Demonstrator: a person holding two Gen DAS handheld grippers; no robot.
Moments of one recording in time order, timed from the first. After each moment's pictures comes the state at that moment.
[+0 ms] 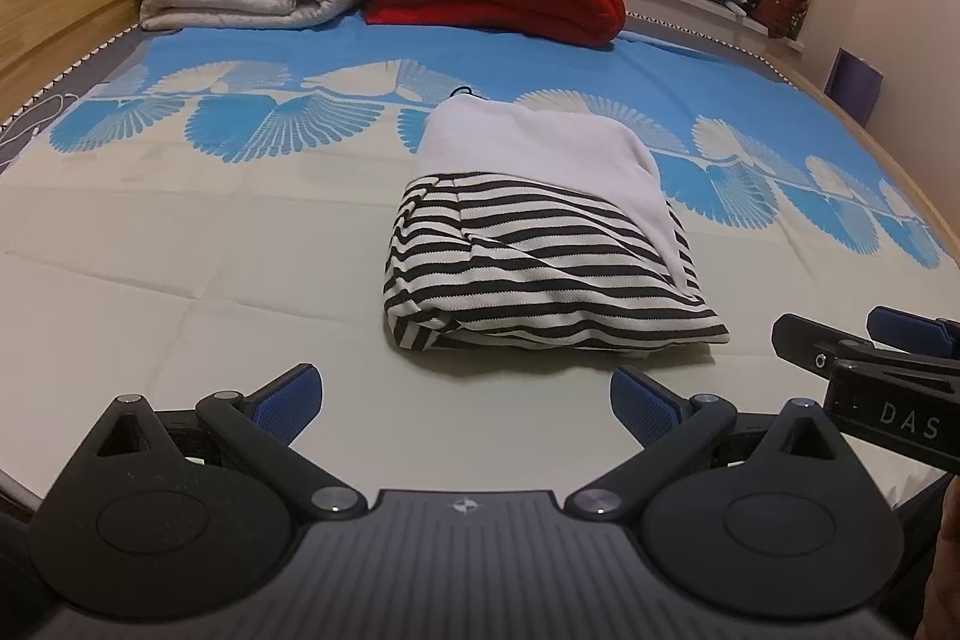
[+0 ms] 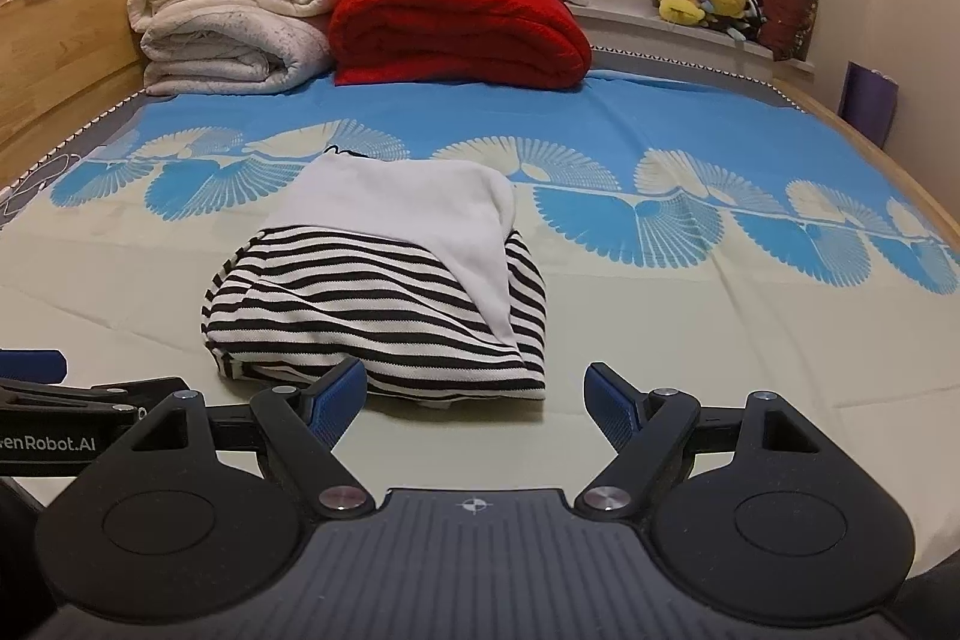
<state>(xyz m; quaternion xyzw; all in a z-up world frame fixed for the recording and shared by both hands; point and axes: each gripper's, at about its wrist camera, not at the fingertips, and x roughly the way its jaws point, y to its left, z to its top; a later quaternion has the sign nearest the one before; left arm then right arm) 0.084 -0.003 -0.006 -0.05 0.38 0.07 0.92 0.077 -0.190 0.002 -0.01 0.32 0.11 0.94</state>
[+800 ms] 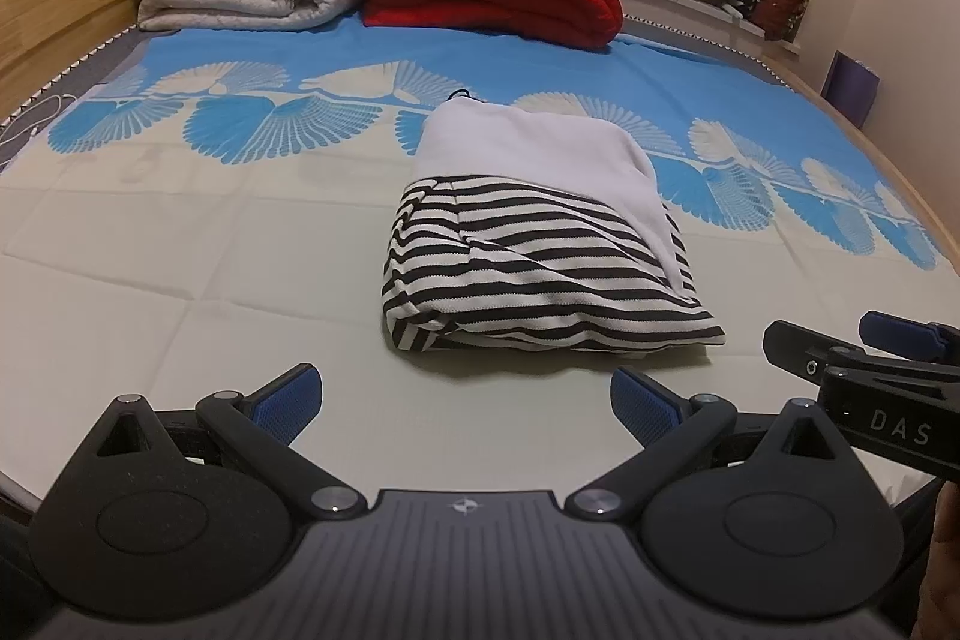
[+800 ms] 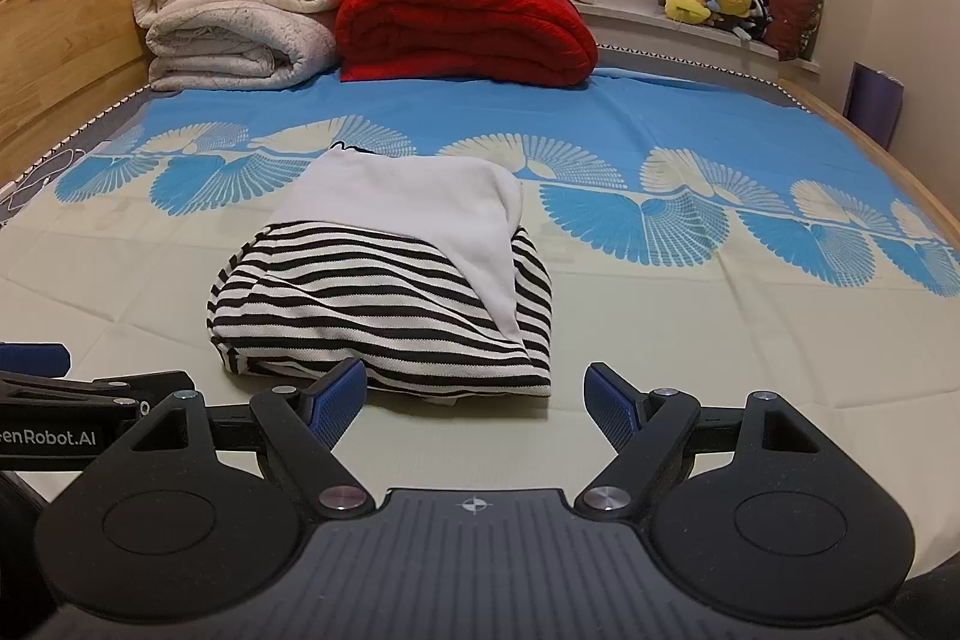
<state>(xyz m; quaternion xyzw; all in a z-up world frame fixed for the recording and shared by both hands) 0.083 -0.003 -0.004 -0.05 0.38 0.06 0.92 0.077 -0.188 0.002 -0.01 0.32 0.12 0.94</state>
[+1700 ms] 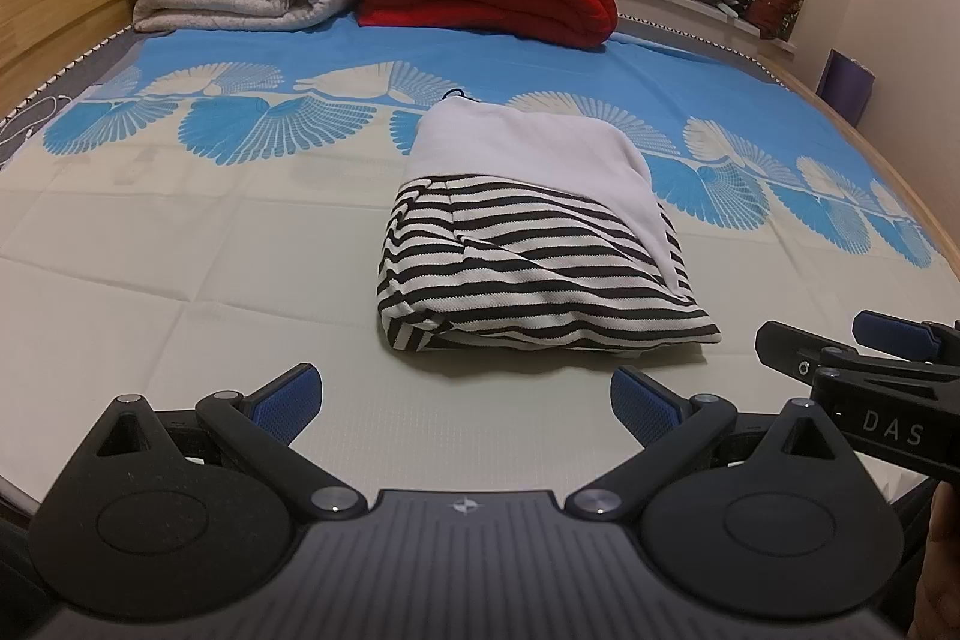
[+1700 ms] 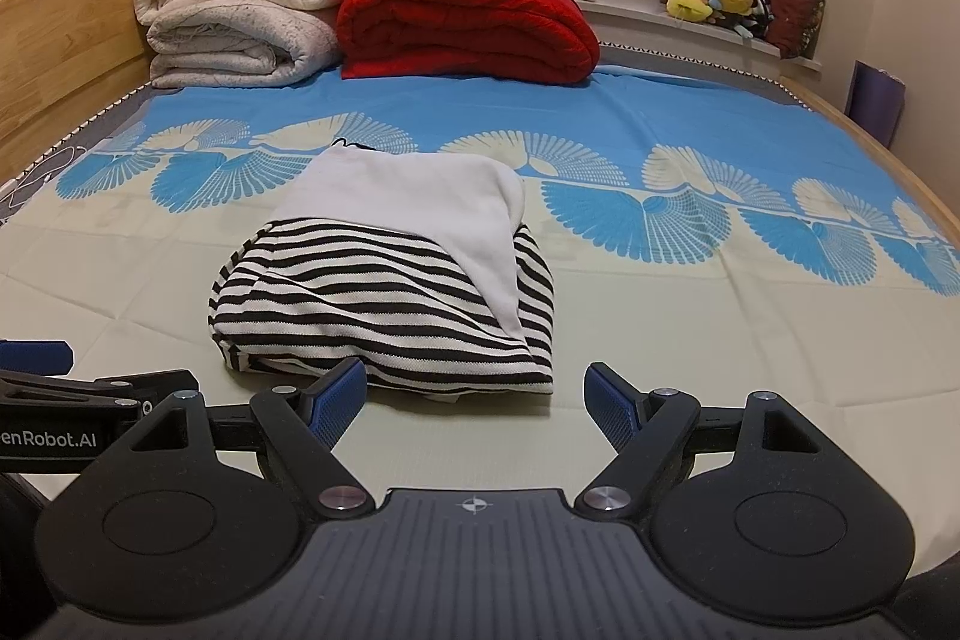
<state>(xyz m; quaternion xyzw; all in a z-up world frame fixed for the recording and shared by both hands) 0.083 -0.005 -0.004 -0.05 0.38 0.06 0.92 0.077 -0.188 0.000 -0.01 0.33 0.12 0.94</state>
